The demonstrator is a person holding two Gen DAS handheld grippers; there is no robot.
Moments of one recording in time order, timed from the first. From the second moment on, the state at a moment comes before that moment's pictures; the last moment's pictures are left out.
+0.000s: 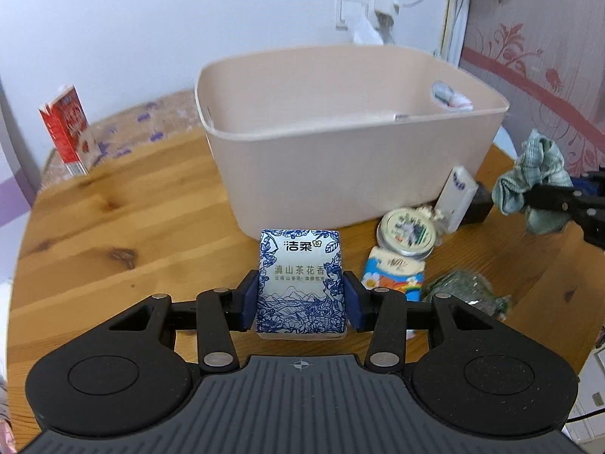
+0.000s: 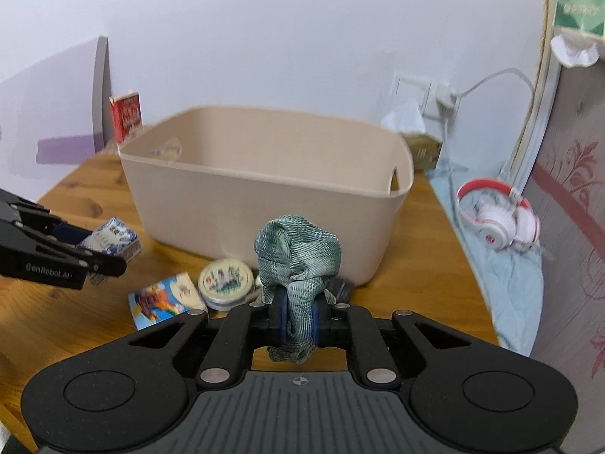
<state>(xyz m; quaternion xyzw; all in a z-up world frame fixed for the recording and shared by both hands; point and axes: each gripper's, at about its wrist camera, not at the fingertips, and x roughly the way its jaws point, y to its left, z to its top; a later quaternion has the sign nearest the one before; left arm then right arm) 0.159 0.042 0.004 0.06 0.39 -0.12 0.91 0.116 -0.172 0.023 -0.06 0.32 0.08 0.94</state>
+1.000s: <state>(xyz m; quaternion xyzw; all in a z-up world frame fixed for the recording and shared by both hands) 0.290 -0.015 0.021 0.08 0.38 -0.10 0.92 0.244 -0.173 0.056 -0.04 0.30 0.09 0.95</state>
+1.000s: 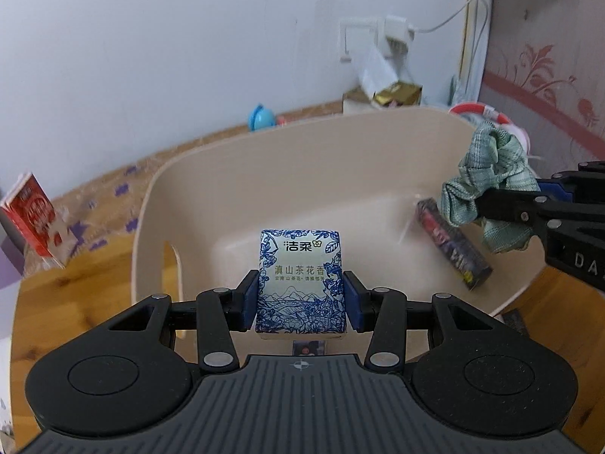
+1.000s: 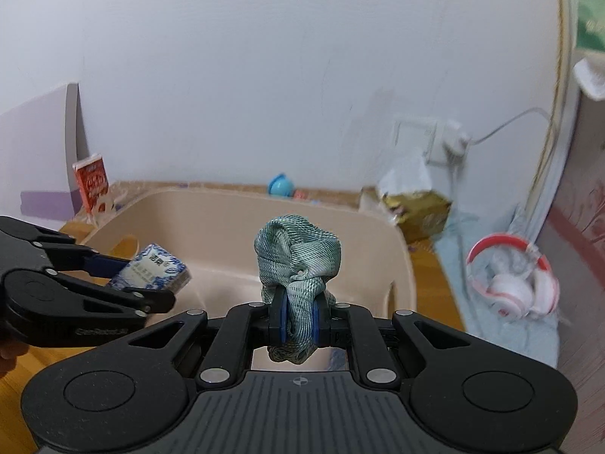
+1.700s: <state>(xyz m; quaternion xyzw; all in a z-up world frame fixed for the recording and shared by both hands) 0.235 0.002 0.056 0.05 0.33 -0.09 0.94 0.204 -0.171 0.068 -0.05 0.29 0.08 0.95</state>
